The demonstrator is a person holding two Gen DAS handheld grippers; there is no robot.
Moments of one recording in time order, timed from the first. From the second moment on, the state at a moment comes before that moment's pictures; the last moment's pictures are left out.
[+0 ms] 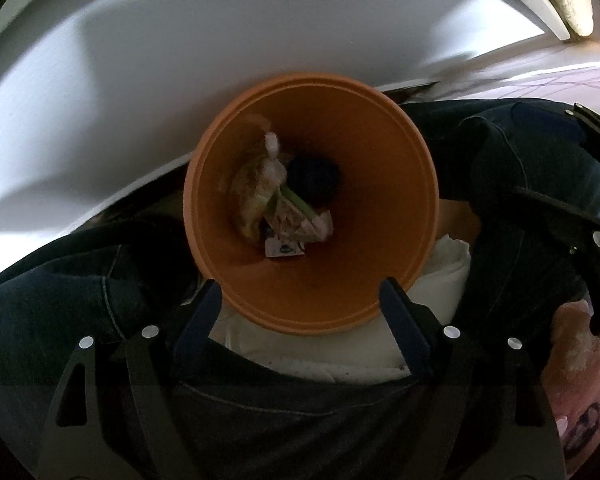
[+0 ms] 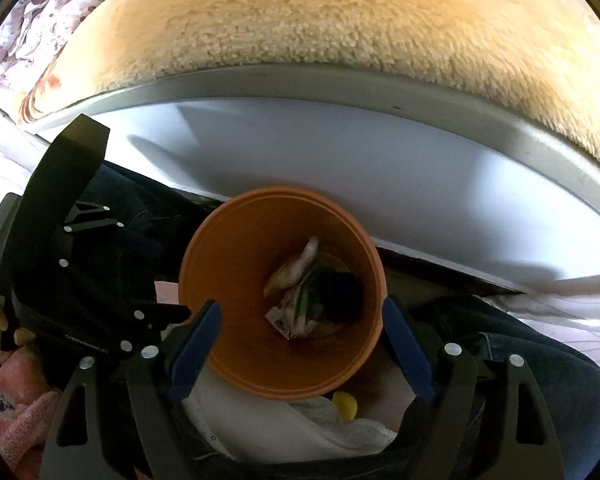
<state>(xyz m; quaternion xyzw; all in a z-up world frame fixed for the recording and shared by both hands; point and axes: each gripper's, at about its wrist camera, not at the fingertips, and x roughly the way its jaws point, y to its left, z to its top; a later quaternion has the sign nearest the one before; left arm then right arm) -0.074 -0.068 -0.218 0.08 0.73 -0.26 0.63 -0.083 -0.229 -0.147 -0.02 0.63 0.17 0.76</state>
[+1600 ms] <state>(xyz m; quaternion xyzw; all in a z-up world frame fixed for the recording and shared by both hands) 0.010 -0.033 -0.028 -0.05 0.51 -0.33 0.79 -0.096 -0.258 -0.038 0.01 0.50 0.15 0.85</state>
